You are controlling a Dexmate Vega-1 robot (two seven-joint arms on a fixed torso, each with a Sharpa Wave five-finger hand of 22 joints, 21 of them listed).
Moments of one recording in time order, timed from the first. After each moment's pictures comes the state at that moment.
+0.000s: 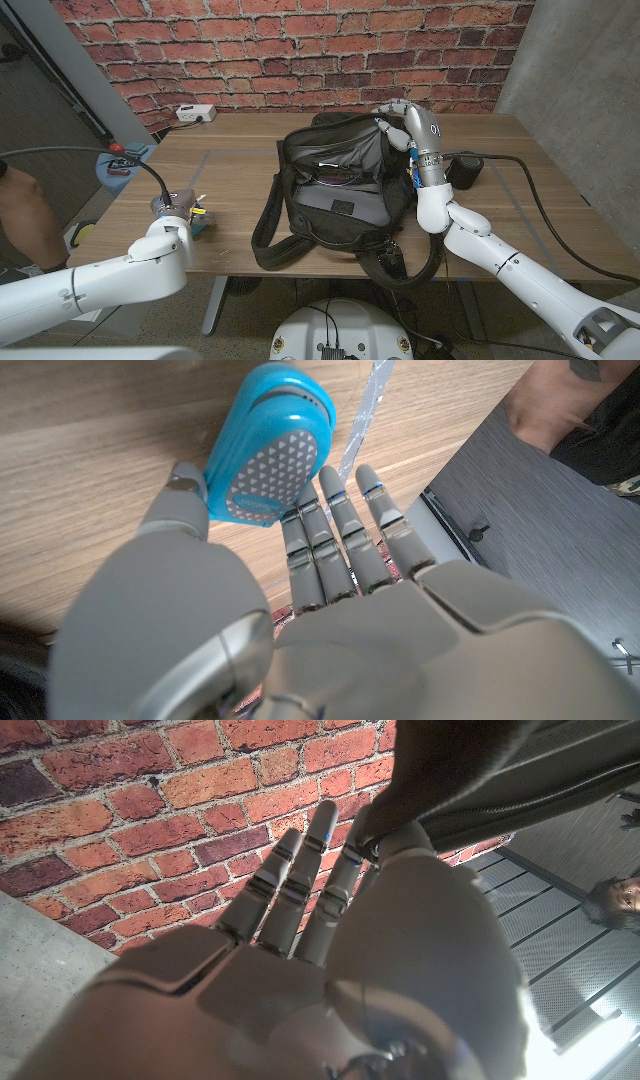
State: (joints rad) left arm 0.98 1.26 0.74 -2.32 0.16 1.35 0.35; left_hand 0.88 -0.05 0.42 -0.16 0.20 0.86 -0.02 0.32 0.20 0.80 -0.12 0.53 0.43 0.73 -0.11 0.38 0.28 0.58 0.05 0.34 0.21; right arm -0.88 -0.59 -0.56 -1.65 -0.62 0.18 -0.89; right_hand 1.29 0.07 0.15 -0.14 0.21 1.09 -0.12 0.37 0.21 1.10 -0.17 0.48 0.35 0.90 -0.13 0.34 0.43 0.62 -0.06 0.20 0.17
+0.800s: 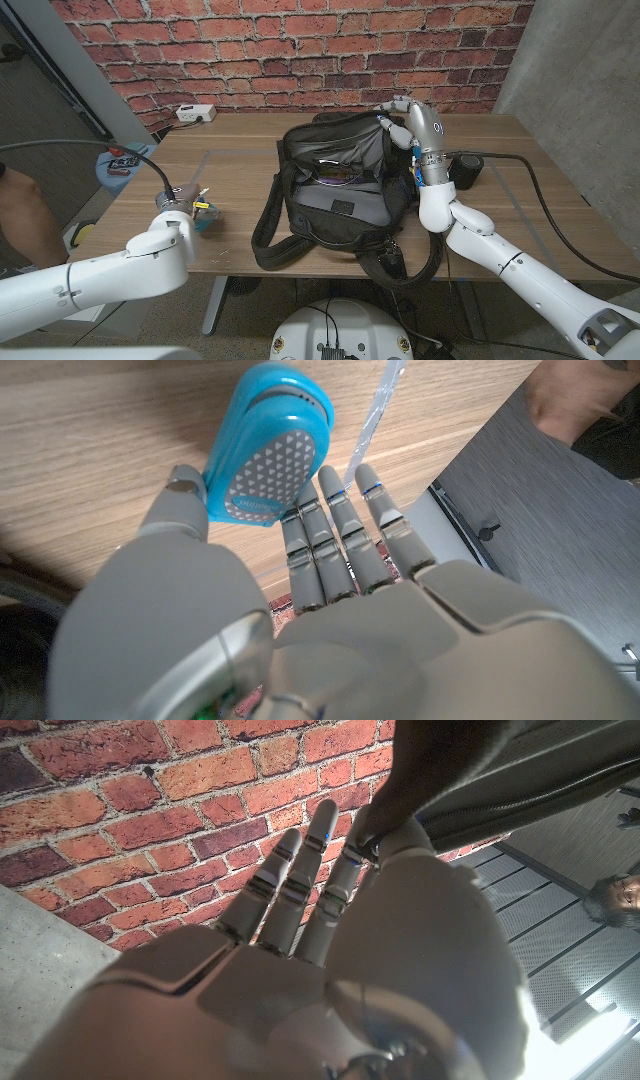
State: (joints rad) left arm 0.96 1.27 0.73 -2.39 0.13 1.37 0.36; left_hand 0.87 -0.04 0.41 -0.15 0.21 0.86 -0.01 0.32 0.20 0.81 -0.11 0.53 0.44 0.75 -0.12 0.38 0.28 0.58 0.04 0.35 0.21; right arm -0.89 -0.60 -0.54 -1.68 -0.62 0.19 -0.90; right_hand 1.29 0.07 0.15 -0.14 0.21 1.09 -0.12 0.36 0.21 1.10 -0.17 0.48 0.35 0.91 -0.12 0.33 0.44 0.62 -0.06 0.20 0.17
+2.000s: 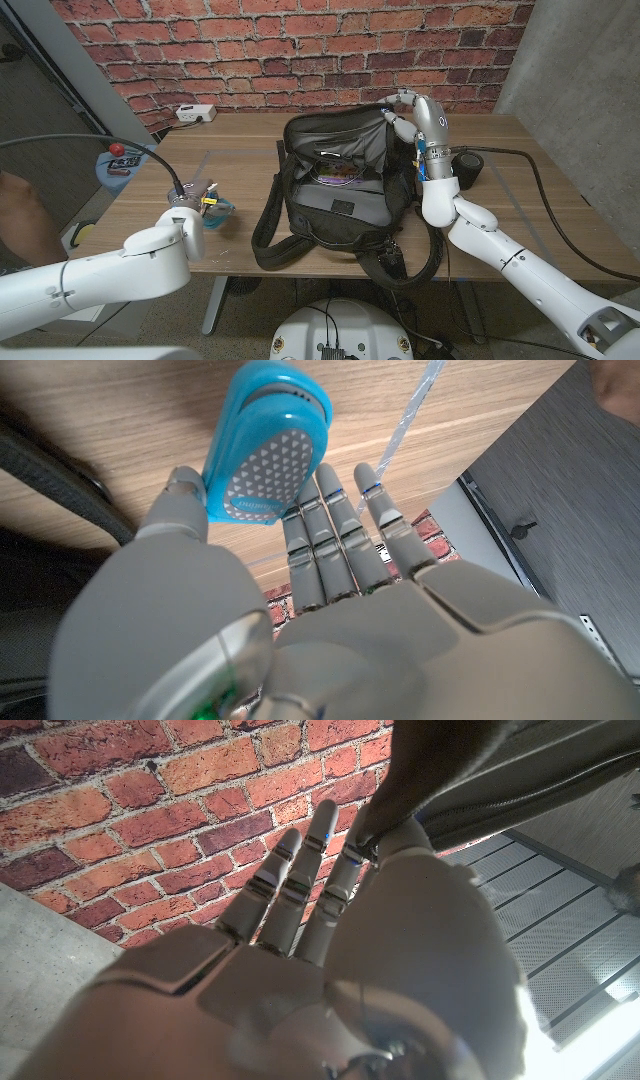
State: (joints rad) left arm 0.96 1.27 0.72 -2.49 0.09 1.36 0.36; left_hand 0.87 -0.04 0.41 -0.15 0.22 0.88 0.00 0.32 0.20 0.82 -0.10 0.55 0.47 0.77 -0.12 0.38 0.29 0.59 0.04 0.37 0.21; right arm -0.88 -0.59 -0.51 -1.67 -0.58 0.22 -0.87; right_hand 1.29 0.08 0.14 -0.14 0.21 1.09 -0.12 0.36 0.21 1.11 -0.17 0.48 0.36 0.91 -0.12 0.33 0.45 0.62 -0.06 0.20 0.17
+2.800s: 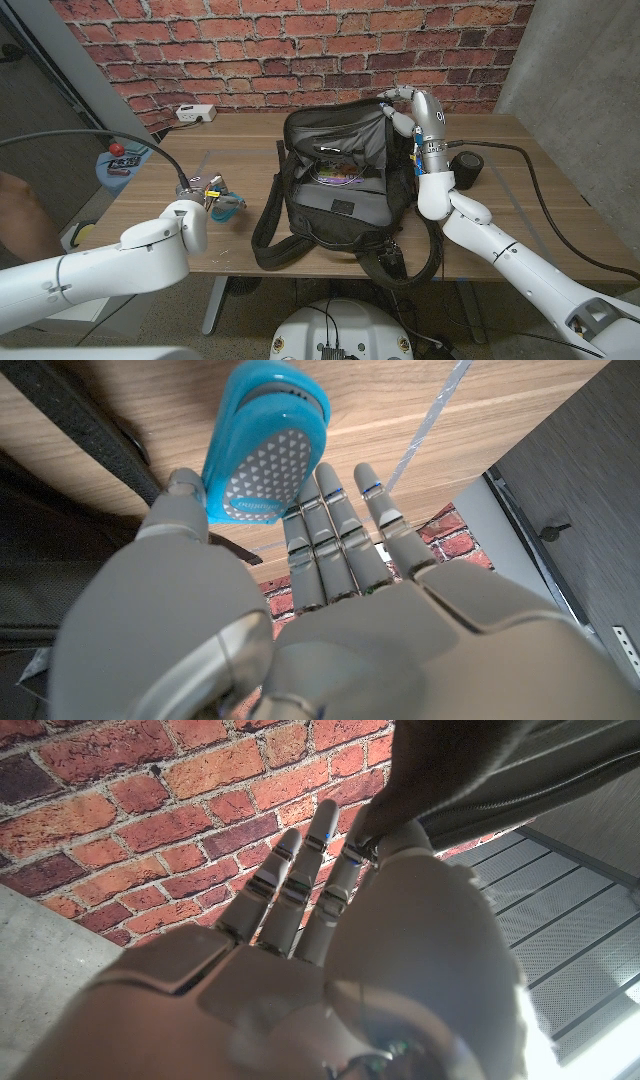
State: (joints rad) left arm 0.94 1.27 0.70 -2.50 0.07 1.30 0.34; left_hand 0.86 -0.03 0.40 -0.15 0.22 0.88 0.01 0.32 0.20 0.83 -0.10 0.56 0.49 0.77 -0.13 0.38 0.30 0.59 0.04 0.37 0.21; right arm -0.85 -0.56 -0.52 -1.64 -0.56 0.20 -0.87; right_hand 1.30 0.08 0.14 -0.14 0.21 1.09 -0.12 0.36 0.21 1.10 -0.17 0.48 0.36 0.92 -0.13 0.32 0.45 0.62 -0.06 0.20 0.17
